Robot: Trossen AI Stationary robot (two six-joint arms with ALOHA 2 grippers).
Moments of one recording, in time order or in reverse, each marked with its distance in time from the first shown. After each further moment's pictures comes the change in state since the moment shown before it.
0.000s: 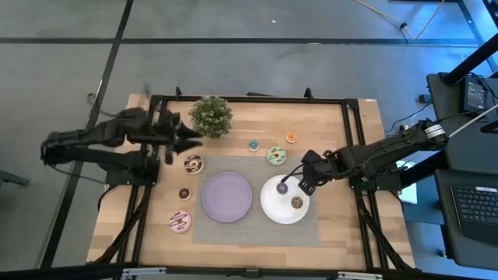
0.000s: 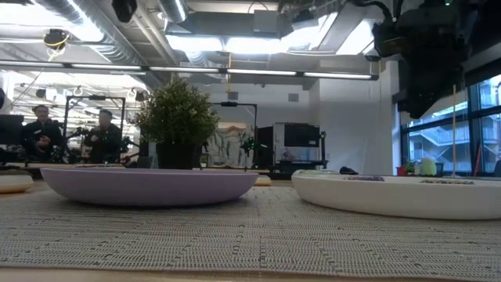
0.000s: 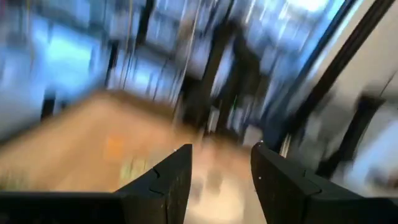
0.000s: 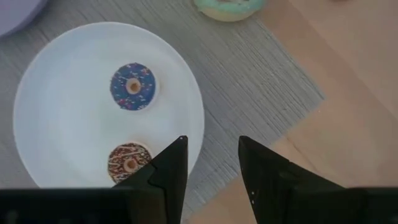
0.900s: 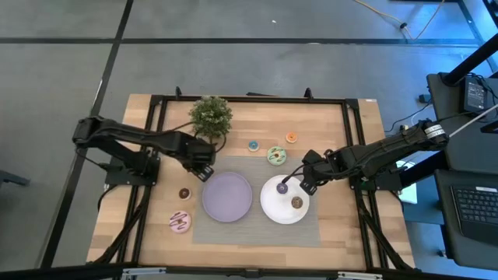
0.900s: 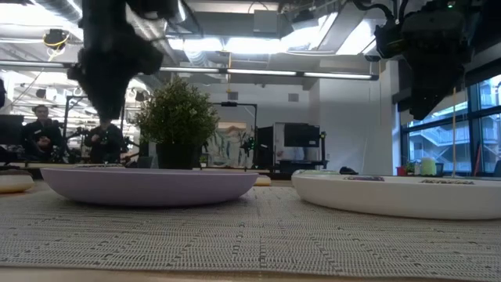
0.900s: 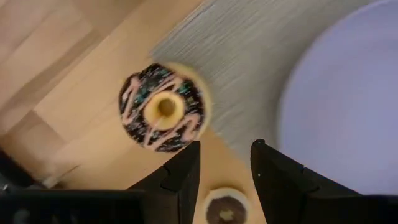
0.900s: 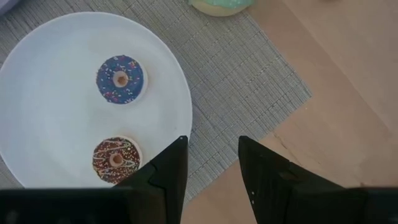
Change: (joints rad) left arm -0.140 0.699 0.153 -0.722 -0.172 -0.551; right arm -0.001 0.000 0.000 -0.031 0.005 -0.026
